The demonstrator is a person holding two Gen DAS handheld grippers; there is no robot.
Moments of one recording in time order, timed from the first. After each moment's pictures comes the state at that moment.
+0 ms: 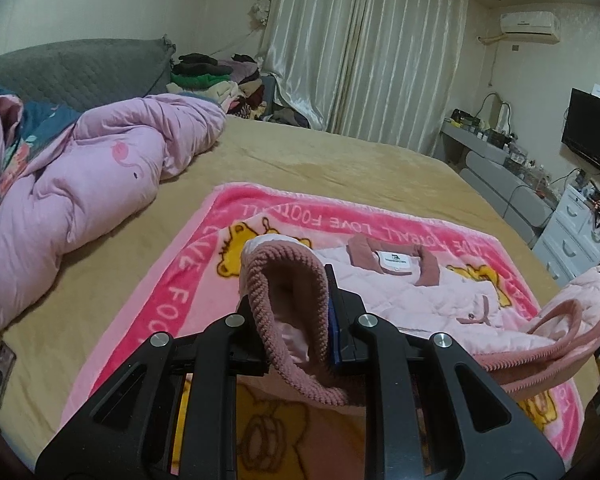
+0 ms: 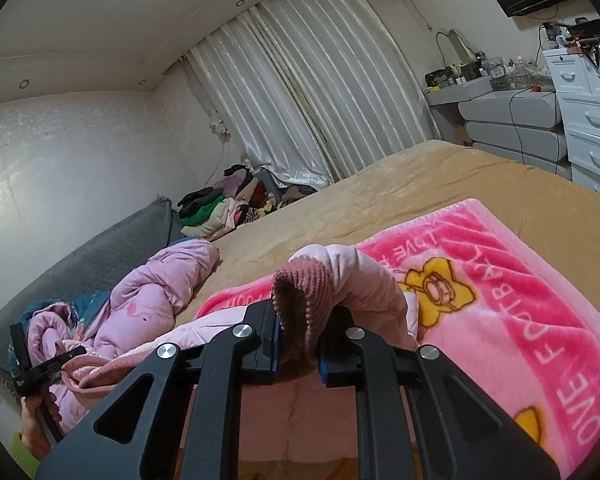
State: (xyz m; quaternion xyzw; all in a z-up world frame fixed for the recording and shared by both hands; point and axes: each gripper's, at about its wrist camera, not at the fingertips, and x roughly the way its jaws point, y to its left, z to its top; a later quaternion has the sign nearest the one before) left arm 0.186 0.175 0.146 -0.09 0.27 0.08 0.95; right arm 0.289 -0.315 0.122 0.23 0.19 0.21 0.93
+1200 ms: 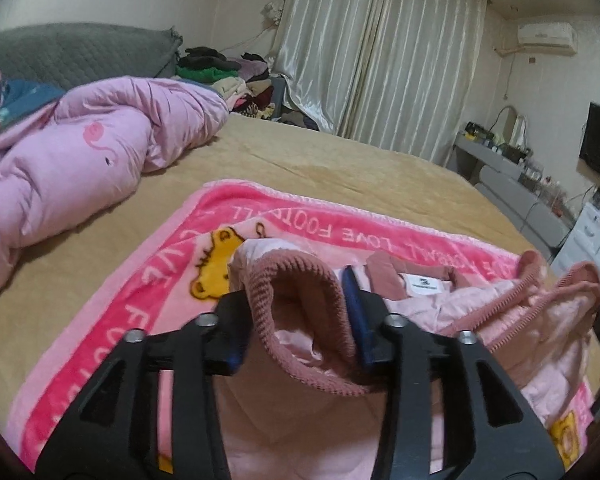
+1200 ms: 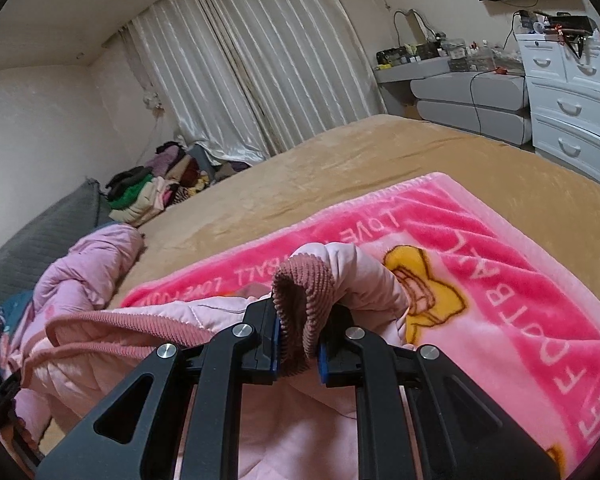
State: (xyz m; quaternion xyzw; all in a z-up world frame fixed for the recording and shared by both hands) left arm 0.288 0.187 0.069 -0.13 0.25 0.09 0.96; right arm 0.440 -0.272 0.040 0.19 0.26 0.09 0.94
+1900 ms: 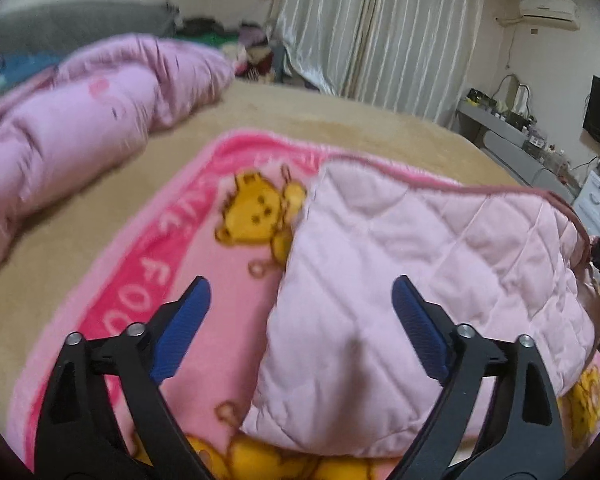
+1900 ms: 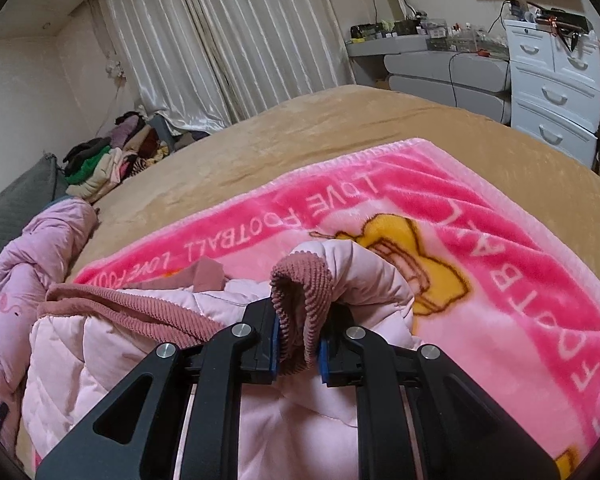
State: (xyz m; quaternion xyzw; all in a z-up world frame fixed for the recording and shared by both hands) left arm 0.274 0.225 -0.003 -0.12 0.32 0.07 0.94; right arm 0.496 -0.253 -0.010 0.17 0.33 0.04 0.93
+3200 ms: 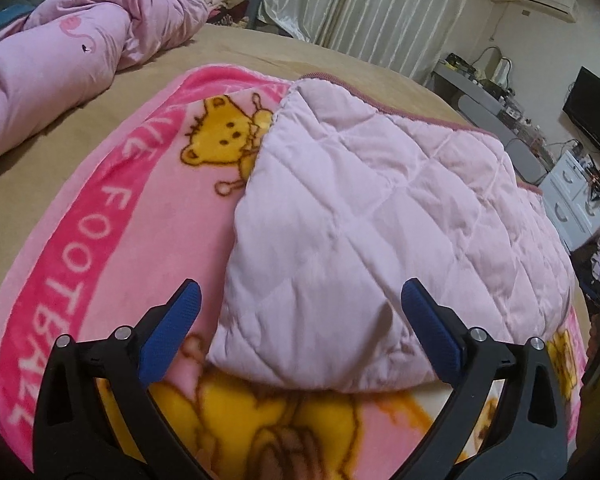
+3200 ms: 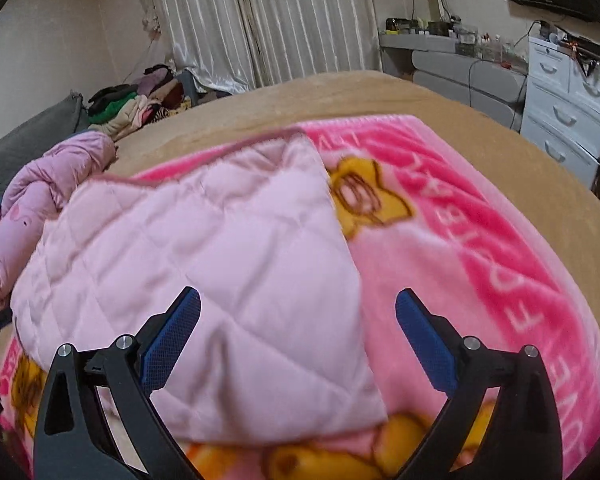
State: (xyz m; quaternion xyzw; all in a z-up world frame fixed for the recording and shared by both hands) left arm 0.255 0.218 -0.033 -0.14 0.39 0.01 0.91; right arm 0.364 -0.291 -0.043 0.08 0.36 0.09 0.93
